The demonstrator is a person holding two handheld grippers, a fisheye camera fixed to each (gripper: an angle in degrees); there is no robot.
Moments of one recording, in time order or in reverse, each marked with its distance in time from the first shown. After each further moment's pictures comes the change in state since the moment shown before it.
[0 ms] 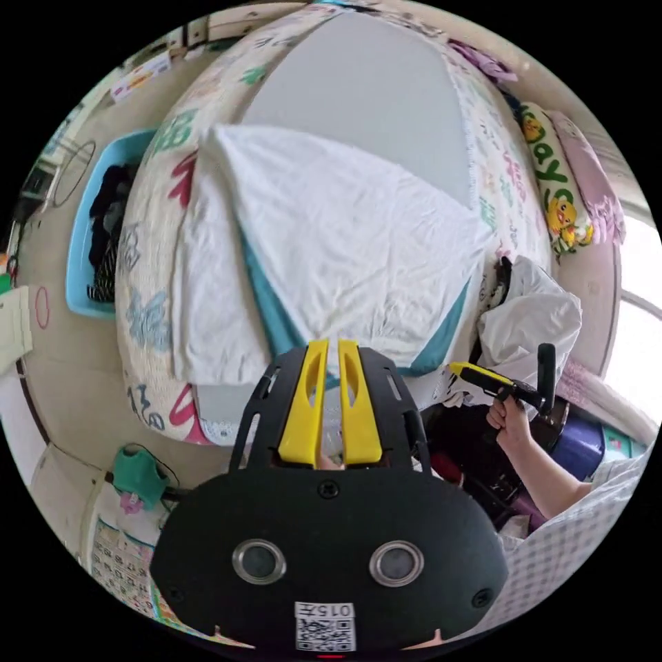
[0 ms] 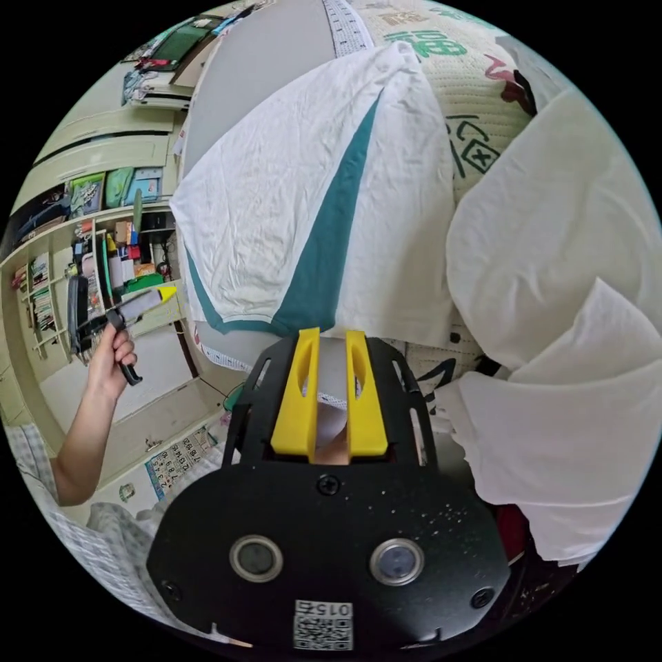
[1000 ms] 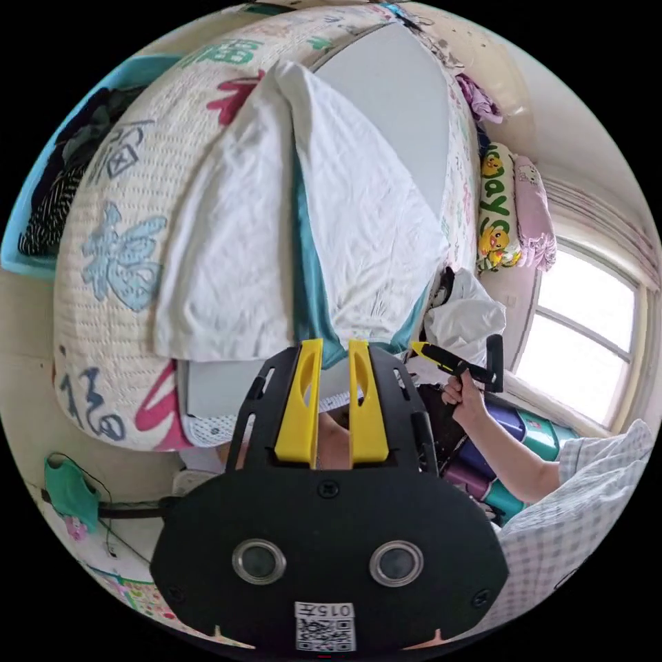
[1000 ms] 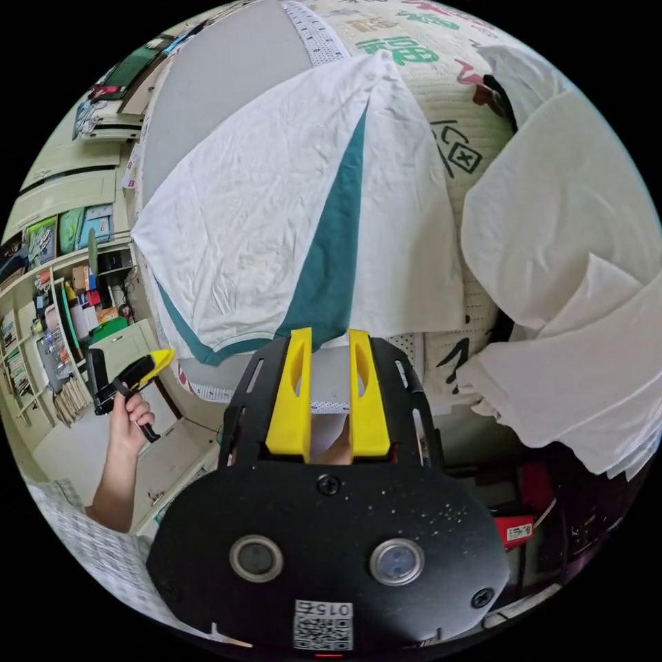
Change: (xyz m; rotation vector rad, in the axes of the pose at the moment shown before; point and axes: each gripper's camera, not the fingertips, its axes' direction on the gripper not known) left arm -0.266 0.037 0.239 -0.043 0.445 -0.158; right arm -0.074 -0.059 0.126 0.033 0.127 0.195
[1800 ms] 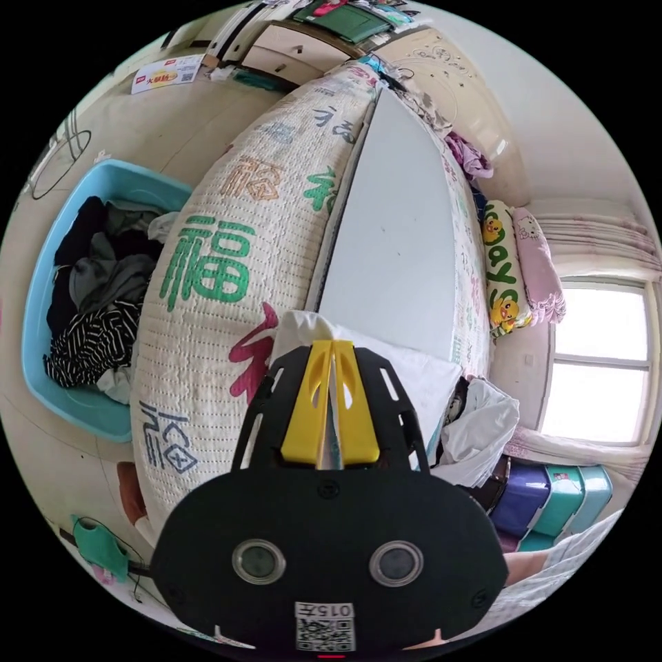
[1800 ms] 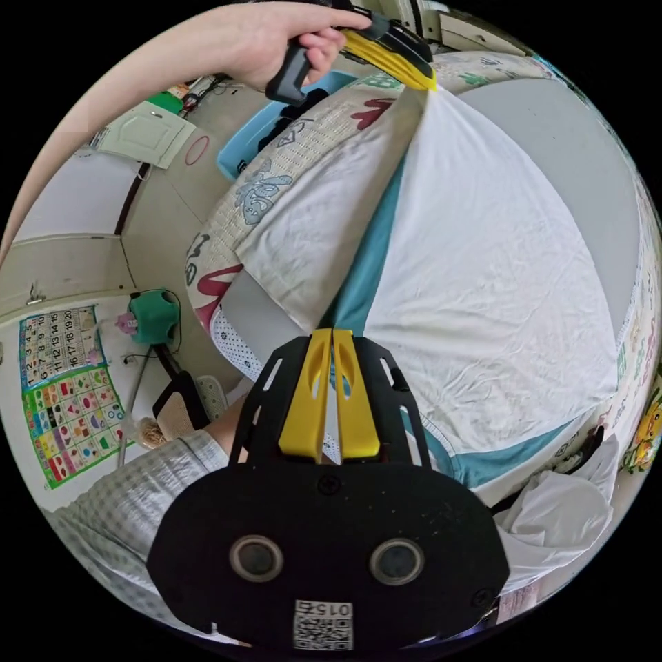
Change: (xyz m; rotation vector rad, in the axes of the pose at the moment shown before) left arm -0.097 -0.181 -0.024 0.301 -0.116 0.077; right arm -0.276 0.022 0.146 -0.100 0.381 -0.850
